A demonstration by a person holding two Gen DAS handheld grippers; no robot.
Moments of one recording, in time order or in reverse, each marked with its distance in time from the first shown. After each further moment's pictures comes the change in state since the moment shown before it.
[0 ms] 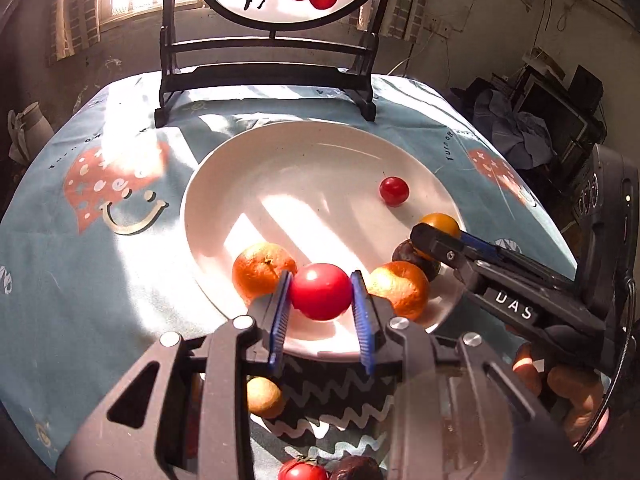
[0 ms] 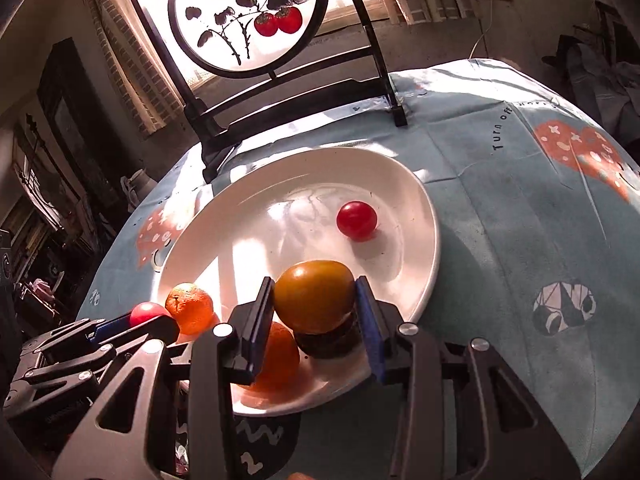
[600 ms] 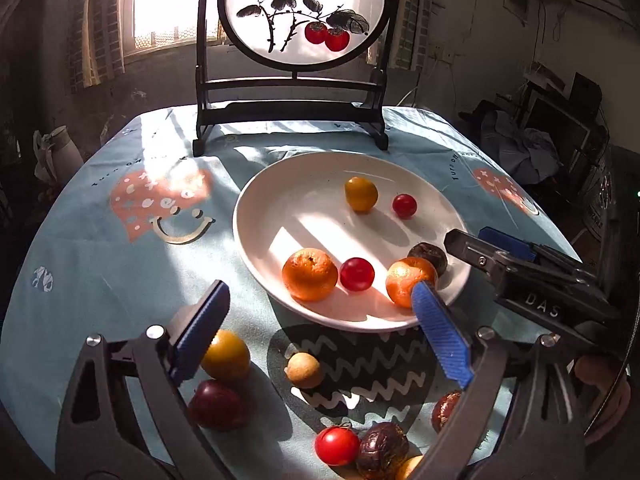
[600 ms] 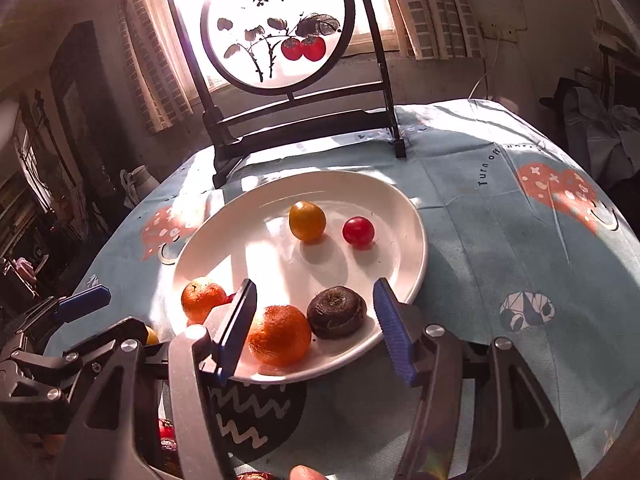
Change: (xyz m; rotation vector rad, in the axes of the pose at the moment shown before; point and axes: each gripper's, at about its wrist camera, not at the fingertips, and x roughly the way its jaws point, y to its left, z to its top) left arm -0.057 0.017 -0.032 0.013 -0.141 0.066; right arm -0.044 0.028 -0.016 -0.114 -0.078 -0.057
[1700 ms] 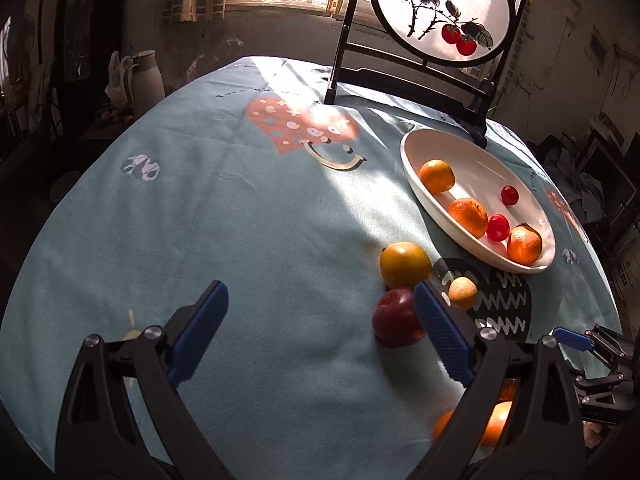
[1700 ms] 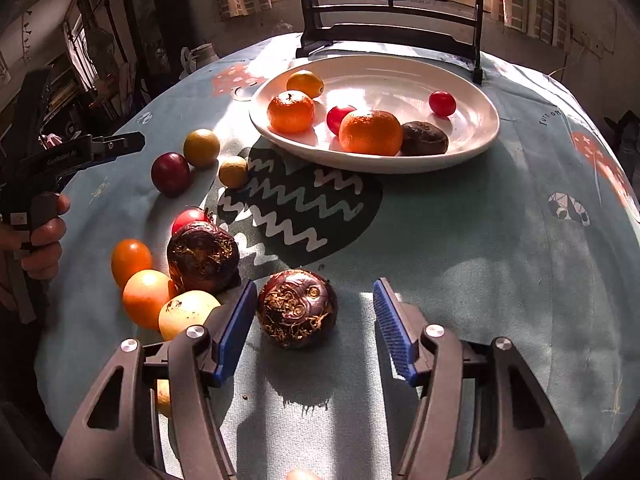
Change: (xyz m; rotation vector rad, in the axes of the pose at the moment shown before) left arm -0.032 0.112 -0.061 -0.241 0.044 0.148; right arm -0.024 0.037 -0.092 -0.292 0.293 0.111
